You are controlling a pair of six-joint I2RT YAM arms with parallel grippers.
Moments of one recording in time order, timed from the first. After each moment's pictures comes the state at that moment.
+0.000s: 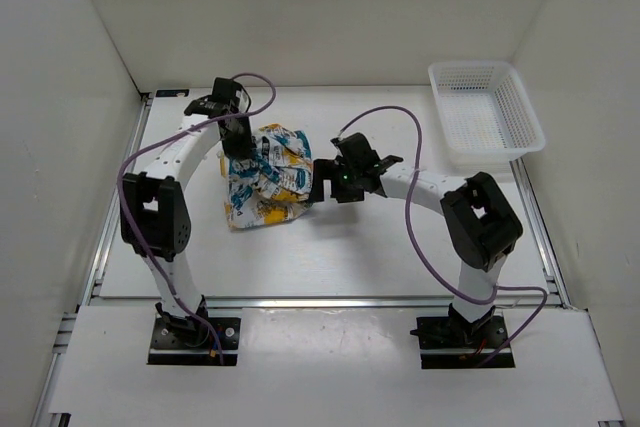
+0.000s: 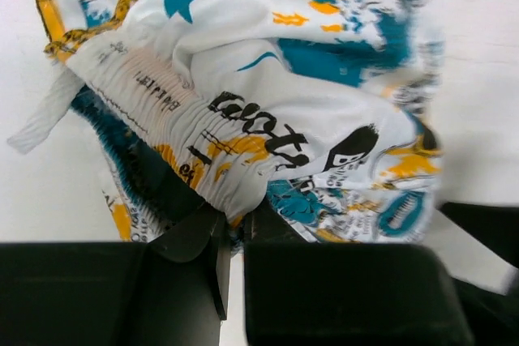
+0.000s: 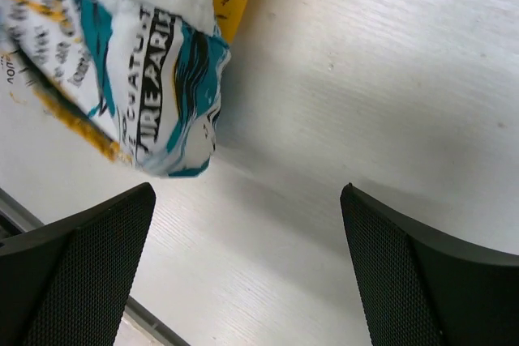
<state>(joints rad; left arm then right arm) -0.22 1.83 1.63 -0.83 0.05 -0.36 0.68 1.85 1.21 -0.24 -0.25 0.53</state>
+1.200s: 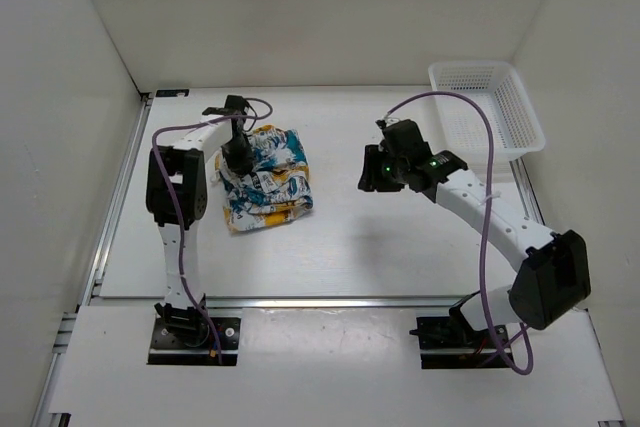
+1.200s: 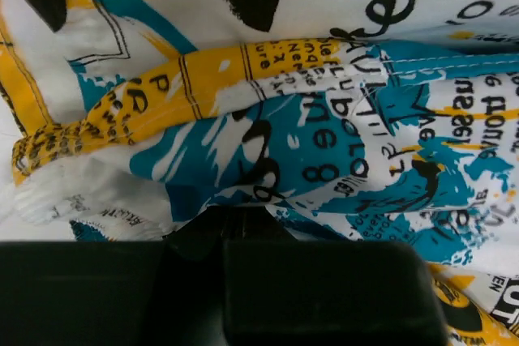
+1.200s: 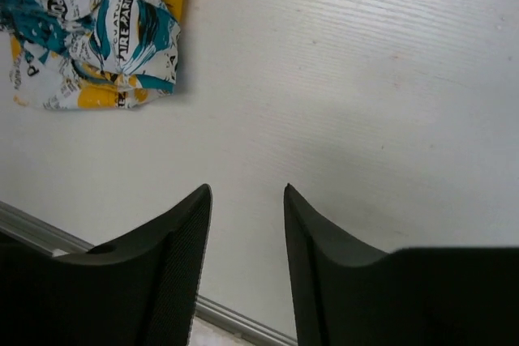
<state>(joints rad) -0.17 2.17 1.69 -0.84 -0.05 -0.49 0.59 1.42 1.16 -0.57 -0.06 0.44</state>
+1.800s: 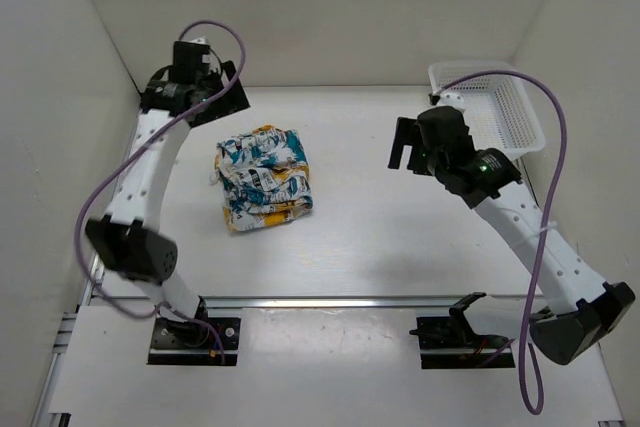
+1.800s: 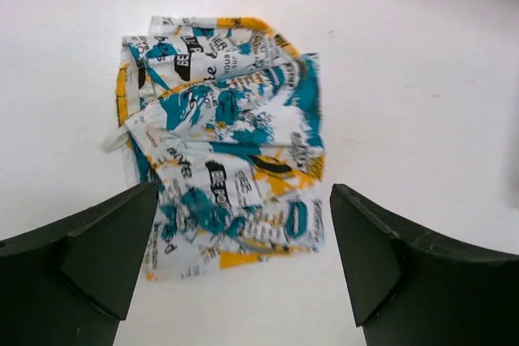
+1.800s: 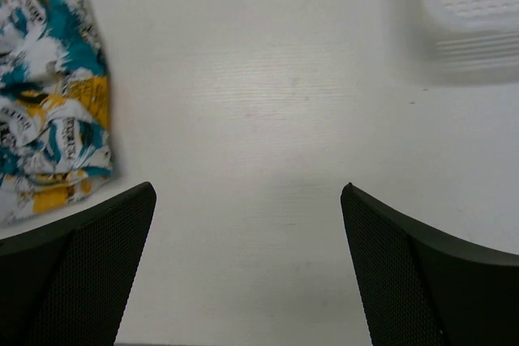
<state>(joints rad) -0.19 1.75 1.89 -0.95 -0.08 -0.44 0.57 1.22 1.35 -0.82 0.32 0.46</state>
